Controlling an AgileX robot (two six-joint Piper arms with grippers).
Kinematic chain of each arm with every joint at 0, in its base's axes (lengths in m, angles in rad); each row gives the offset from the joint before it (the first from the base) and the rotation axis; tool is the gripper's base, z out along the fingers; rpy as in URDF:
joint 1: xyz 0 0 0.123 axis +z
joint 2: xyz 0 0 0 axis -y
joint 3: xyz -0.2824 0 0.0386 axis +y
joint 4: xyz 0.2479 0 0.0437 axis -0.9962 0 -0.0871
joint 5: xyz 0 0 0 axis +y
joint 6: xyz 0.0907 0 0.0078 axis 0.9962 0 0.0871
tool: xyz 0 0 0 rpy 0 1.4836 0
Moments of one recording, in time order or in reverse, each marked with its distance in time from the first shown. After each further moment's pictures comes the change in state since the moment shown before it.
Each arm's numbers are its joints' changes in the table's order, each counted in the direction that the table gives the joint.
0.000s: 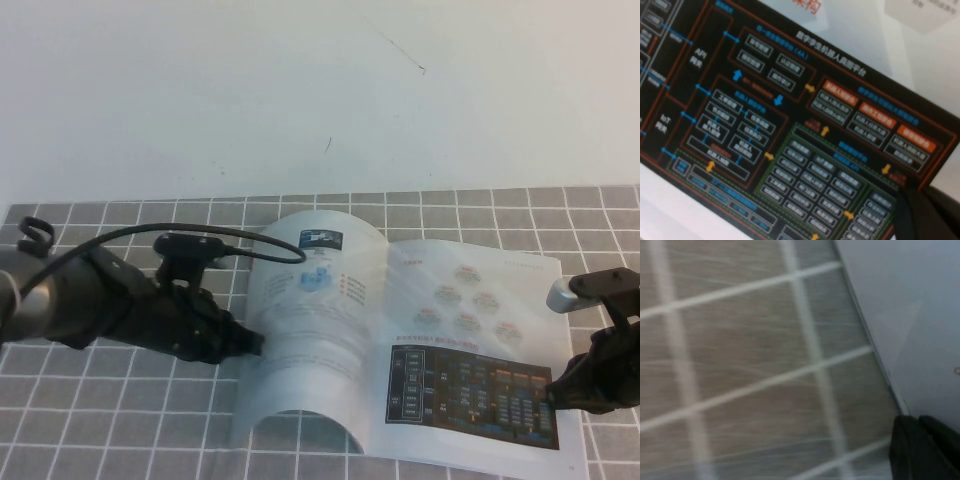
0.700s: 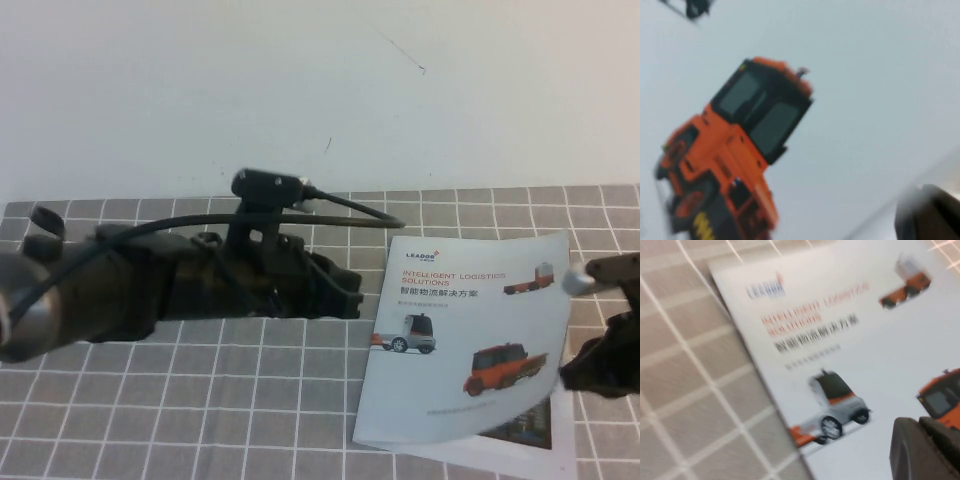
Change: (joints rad) right arm -0.013 0.073 0.010 0.009 -0.011 0.040; left arm -0.201 0.200 0.000 0.623 0.125 0.500
